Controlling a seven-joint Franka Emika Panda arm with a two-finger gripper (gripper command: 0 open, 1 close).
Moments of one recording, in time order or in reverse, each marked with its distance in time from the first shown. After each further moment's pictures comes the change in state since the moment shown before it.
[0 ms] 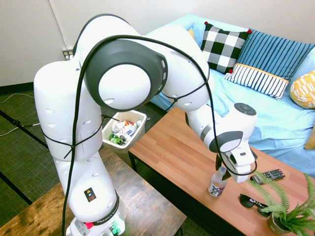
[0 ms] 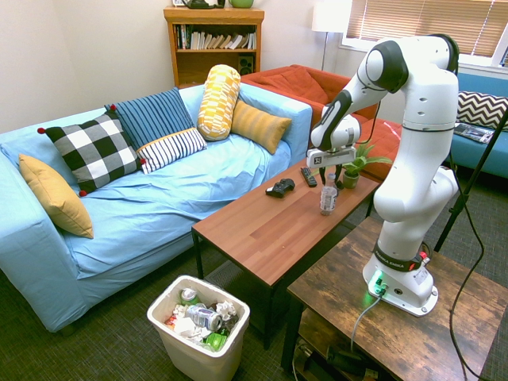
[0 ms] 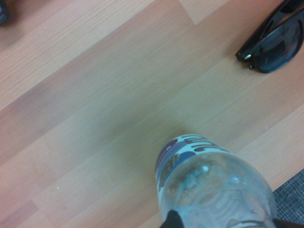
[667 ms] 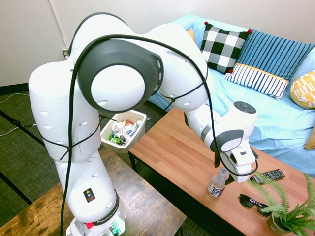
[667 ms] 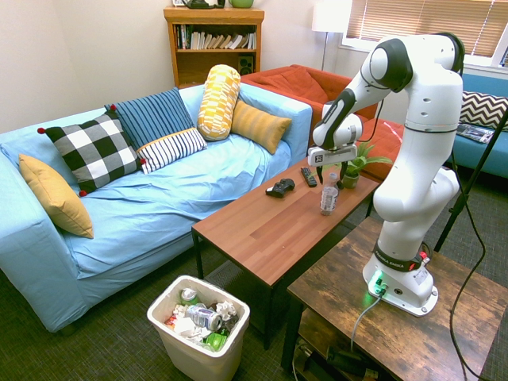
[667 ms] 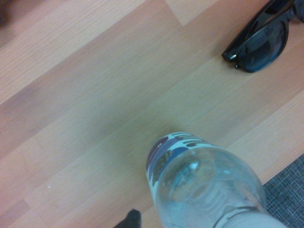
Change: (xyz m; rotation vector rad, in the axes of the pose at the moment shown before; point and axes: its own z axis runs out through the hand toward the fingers) arm 0.000 0.005 -0.008 -0.011 0.017 0.012
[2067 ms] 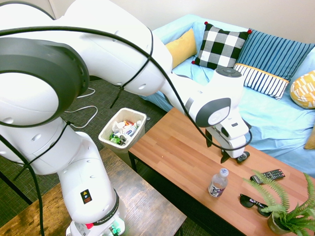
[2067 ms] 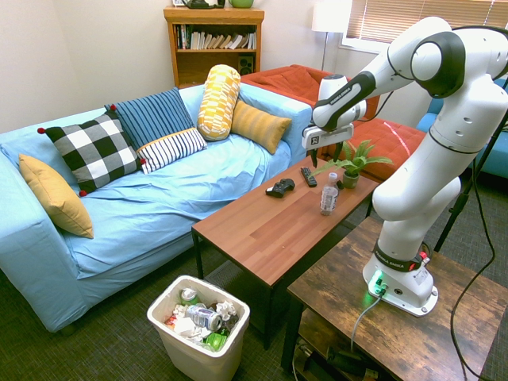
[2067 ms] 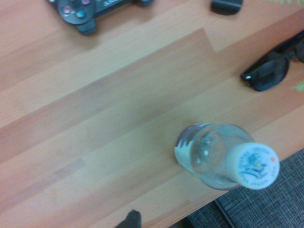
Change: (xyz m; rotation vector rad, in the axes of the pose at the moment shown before) arm -0.046 0.018 -0.101 0.069 0.064 -0.116
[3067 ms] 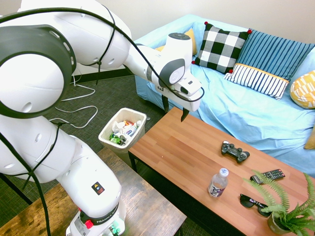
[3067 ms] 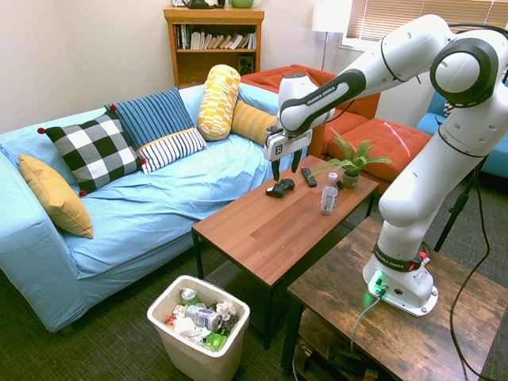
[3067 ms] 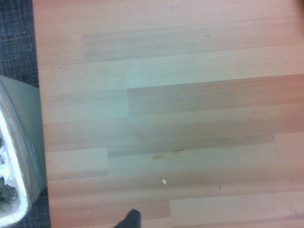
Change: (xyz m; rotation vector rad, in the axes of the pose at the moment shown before) arm -0.190 -0.093 -0.067 0.087 -0.107 -0.436
